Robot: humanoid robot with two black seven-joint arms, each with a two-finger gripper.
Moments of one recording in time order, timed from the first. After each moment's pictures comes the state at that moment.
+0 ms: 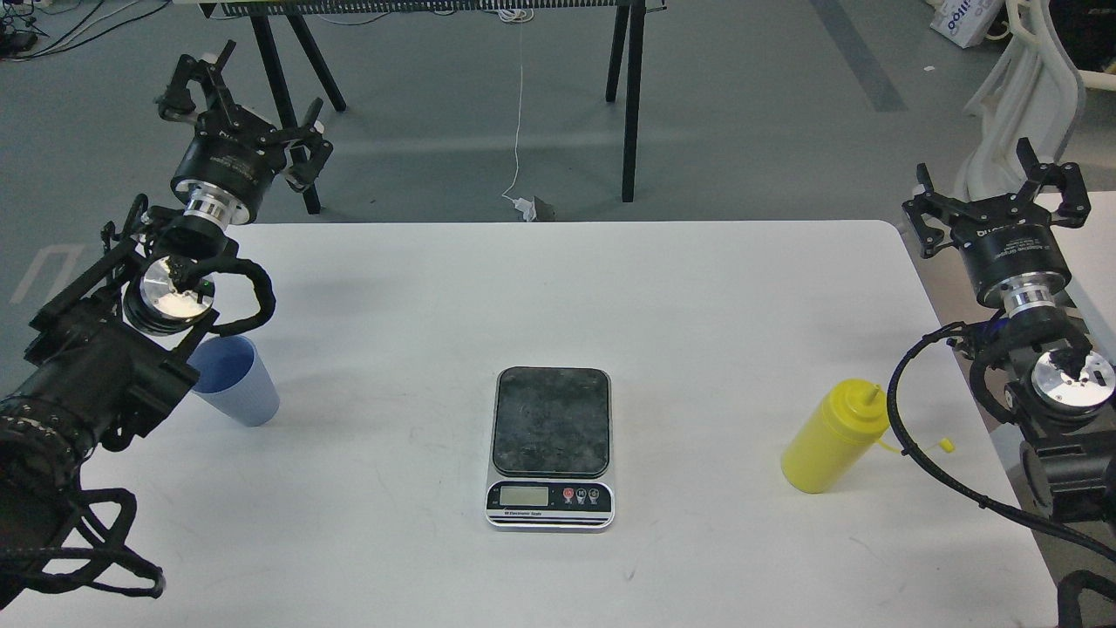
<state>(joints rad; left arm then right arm) -0.83 0.28 -0.87 -0.52 -0.12 -0.49 -0.29 0.51 -0.35 1.27 0.71 0.31 0.49 0.06</state>
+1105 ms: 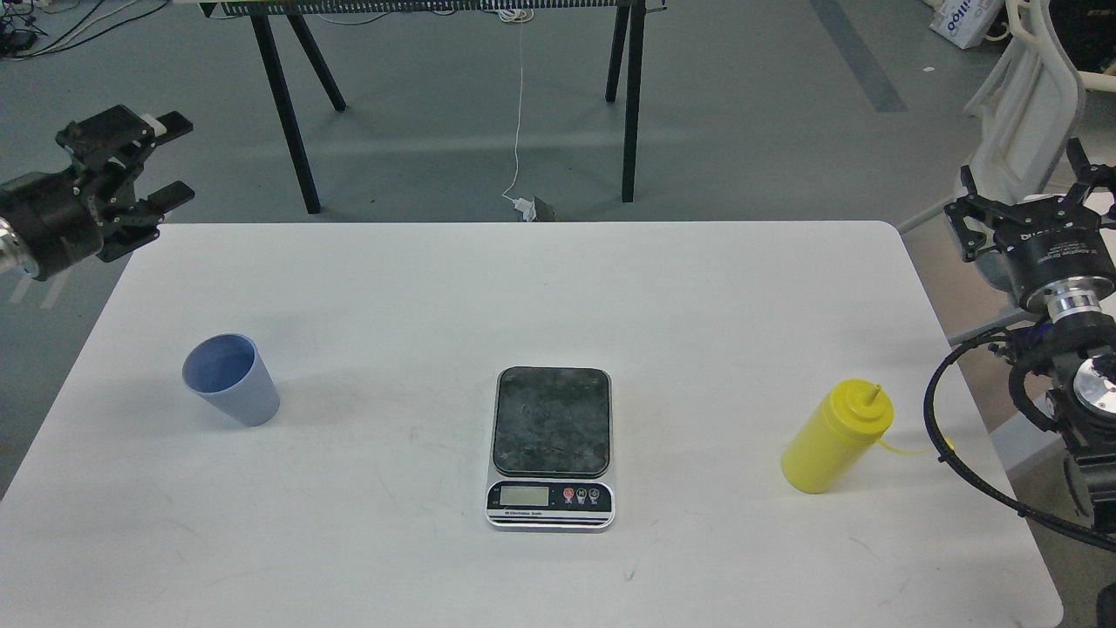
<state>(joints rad) -0.68 0.91 -0.67 -0.96 0.84 -0.45 -0.41 0.48 -0.41 1.27 0.72 0.31 0.49 0.07</state>
